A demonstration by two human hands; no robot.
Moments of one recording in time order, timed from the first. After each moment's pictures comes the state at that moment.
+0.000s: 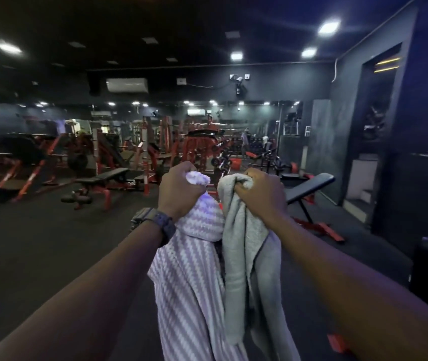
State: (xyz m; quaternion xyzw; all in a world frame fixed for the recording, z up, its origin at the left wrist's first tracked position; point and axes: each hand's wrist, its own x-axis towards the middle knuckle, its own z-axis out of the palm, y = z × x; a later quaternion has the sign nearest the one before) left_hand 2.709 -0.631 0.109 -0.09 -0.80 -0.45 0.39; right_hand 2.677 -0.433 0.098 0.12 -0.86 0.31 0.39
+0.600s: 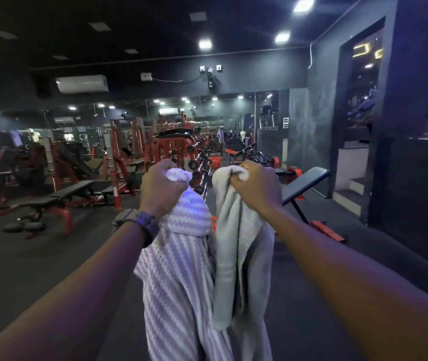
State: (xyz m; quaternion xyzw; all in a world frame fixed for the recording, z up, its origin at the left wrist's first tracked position) left_hand 2.269 -0.635 0.105 -0.10 -0.81 -0.44 0.39; right_hand 2.263 -0.415 0.094 0.06 -0.85 0.32 0.40
